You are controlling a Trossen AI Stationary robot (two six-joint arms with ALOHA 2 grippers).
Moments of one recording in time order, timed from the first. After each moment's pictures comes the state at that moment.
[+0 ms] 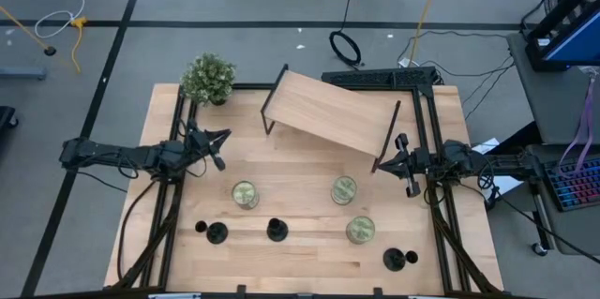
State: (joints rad) left arm -0.06 0.23 0.02 0.07 -0.72 0.10; right arm 0.02 0.01 0.02 0.08 -0.11 0.04
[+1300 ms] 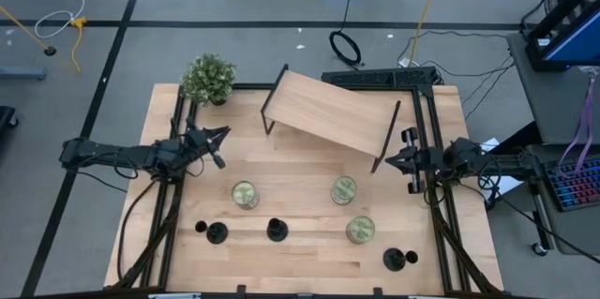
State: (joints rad) left arm -0.06 0.23 0.02 0.18 -0.73 0.16; right arm 0.02 0.01 0.02 0.31 -0.10 -0.13
